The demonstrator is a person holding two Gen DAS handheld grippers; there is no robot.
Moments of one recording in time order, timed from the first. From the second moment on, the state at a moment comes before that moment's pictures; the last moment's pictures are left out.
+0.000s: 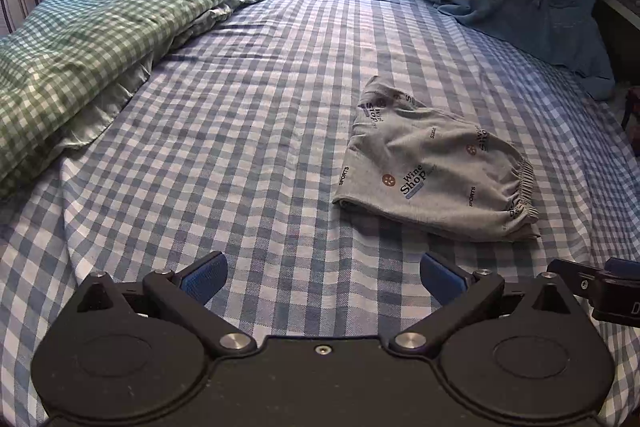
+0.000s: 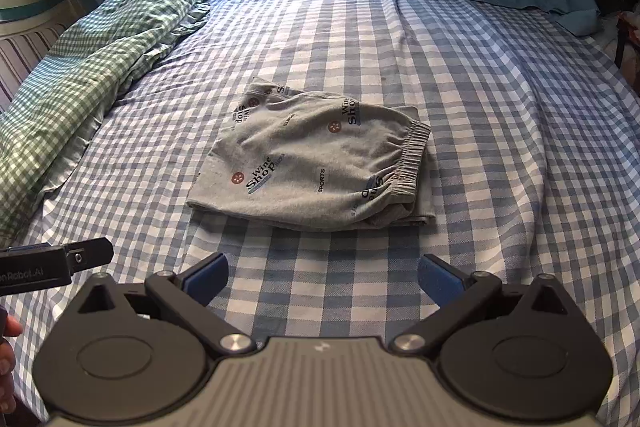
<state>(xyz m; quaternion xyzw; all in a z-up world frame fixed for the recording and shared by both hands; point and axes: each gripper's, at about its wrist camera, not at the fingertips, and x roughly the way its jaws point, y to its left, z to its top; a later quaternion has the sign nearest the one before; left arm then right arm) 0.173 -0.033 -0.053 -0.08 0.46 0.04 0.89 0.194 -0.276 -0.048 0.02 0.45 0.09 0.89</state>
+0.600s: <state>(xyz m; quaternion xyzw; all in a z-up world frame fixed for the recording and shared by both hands) 0.300 -0.032 -0.092 -0.06 0.47 0.00 0.88 0.324 -0.330 -0.089 0.06 0.44 0.10 0.89</state>
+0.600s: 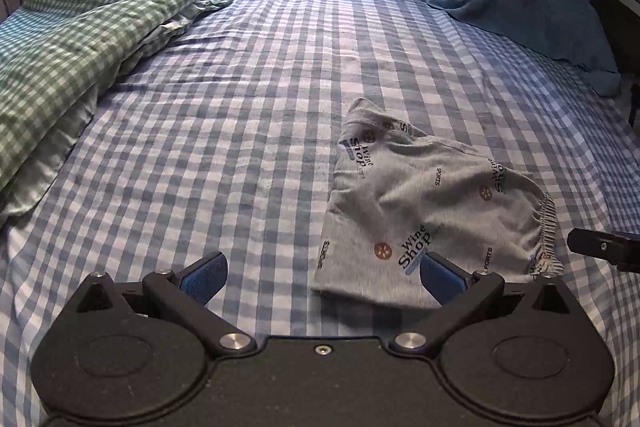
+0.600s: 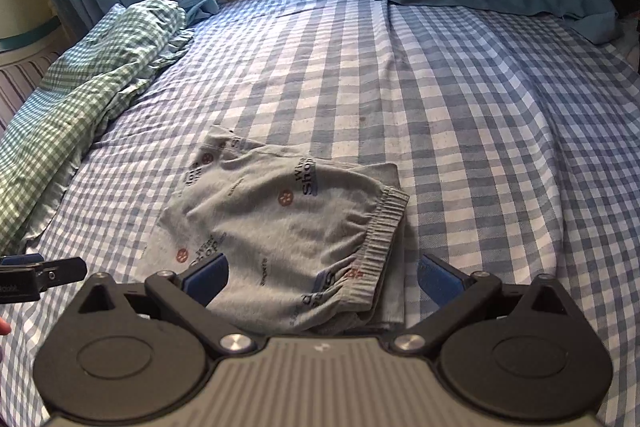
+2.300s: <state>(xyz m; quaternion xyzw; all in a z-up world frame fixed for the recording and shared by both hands) 0.320 0.050 -0.100 -0.16 0.47 -0.01 0.87 0.380 -0.243 -0.104 0.04 0.46 0.12 0.88</state>
